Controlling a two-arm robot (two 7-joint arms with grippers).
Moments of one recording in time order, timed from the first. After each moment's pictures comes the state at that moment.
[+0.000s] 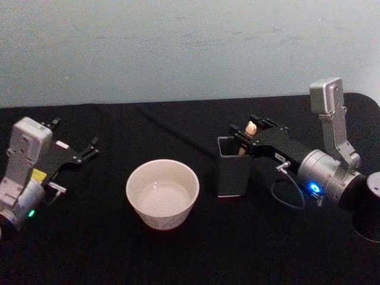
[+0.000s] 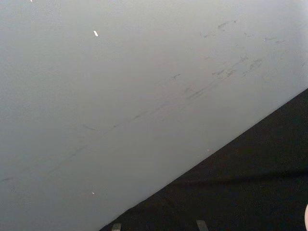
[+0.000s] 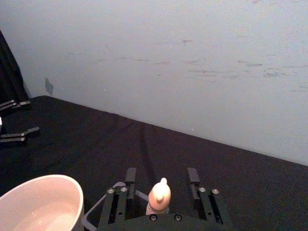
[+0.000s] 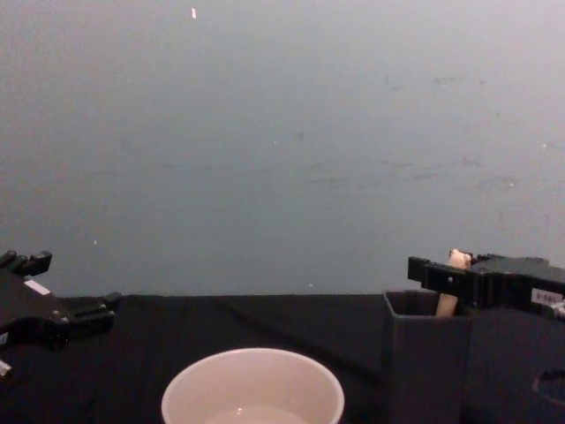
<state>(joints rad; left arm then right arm) -0.20 0.60 0.45 -1.41 -0.25 -0.12 0.03 0.26 0.41 -0.37 -1.47 0.49 0.15 0.31</state>
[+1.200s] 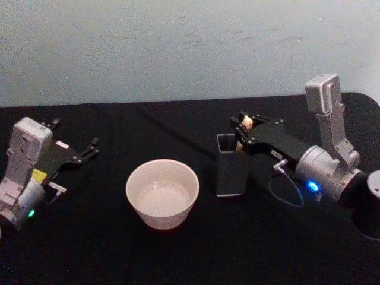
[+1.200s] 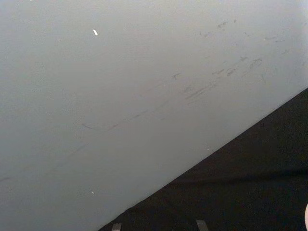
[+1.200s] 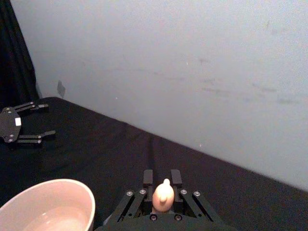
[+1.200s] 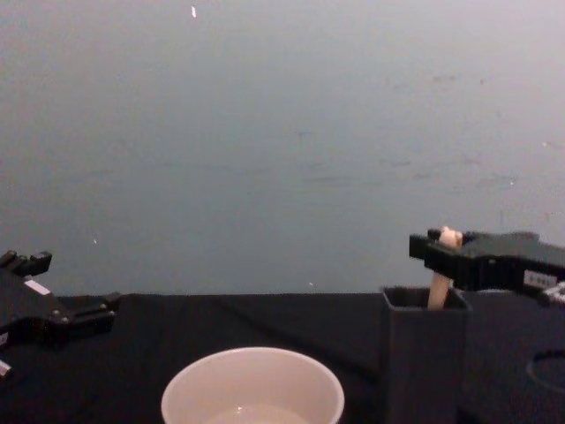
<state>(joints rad) -0.20 0.60 0.45 -1.41 -0.25 -0.12 0.03 0.25 0.41 -0.37 -1.51 0.42 0.10 0.34</state>
